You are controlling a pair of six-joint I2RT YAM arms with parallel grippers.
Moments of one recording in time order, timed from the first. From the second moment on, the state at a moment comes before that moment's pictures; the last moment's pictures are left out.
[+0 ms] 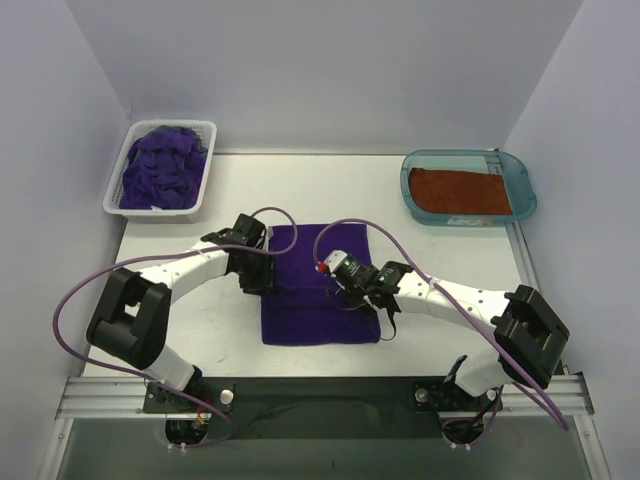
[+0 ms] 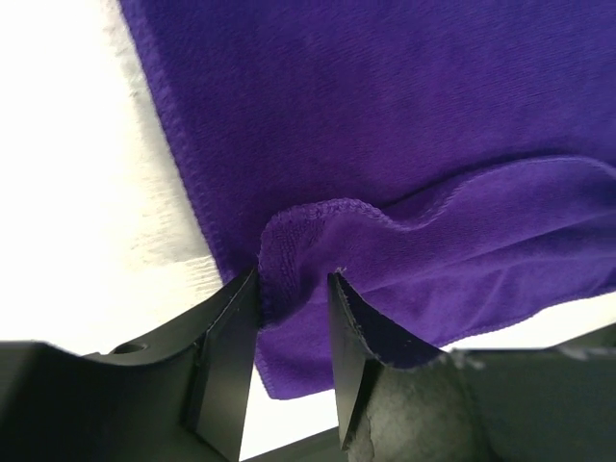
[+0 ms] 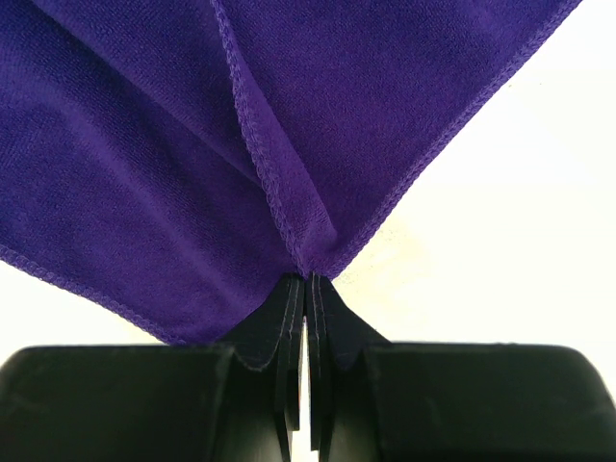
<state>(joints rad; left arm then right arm) -0.46 1.56 0.91 -0.57 0.18 -0.48 0.93 1.45 0.88 -0.63 0.28 0.00</state>
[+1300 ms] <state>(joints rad) -0.46 1.50 0.93 -0.49 0.37 -0.50 0.93 1.45 0.87 -0.63 0.28 0.01</state>
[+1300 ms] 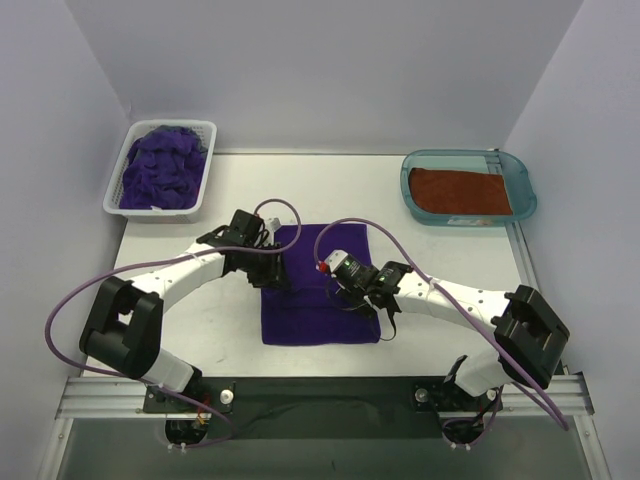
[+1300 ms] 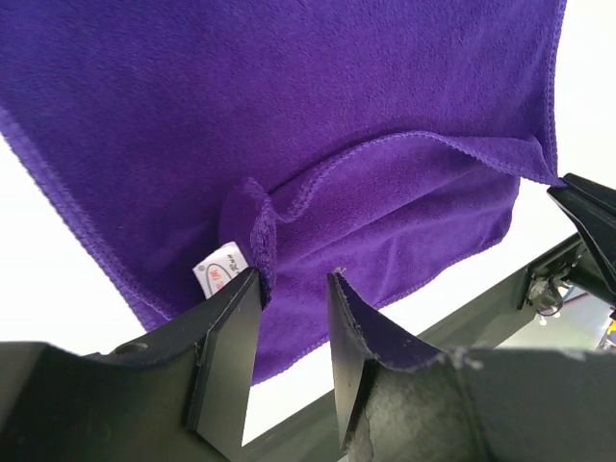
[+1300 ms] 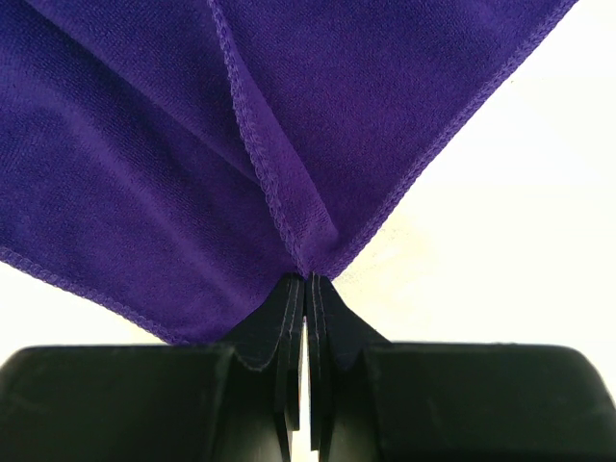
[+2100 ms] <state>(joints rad) -0.46 1.60 0.94 -0.49 0.17 -0.50 0.93 1.45 0.87 -0.63 0.28 0.02</state>
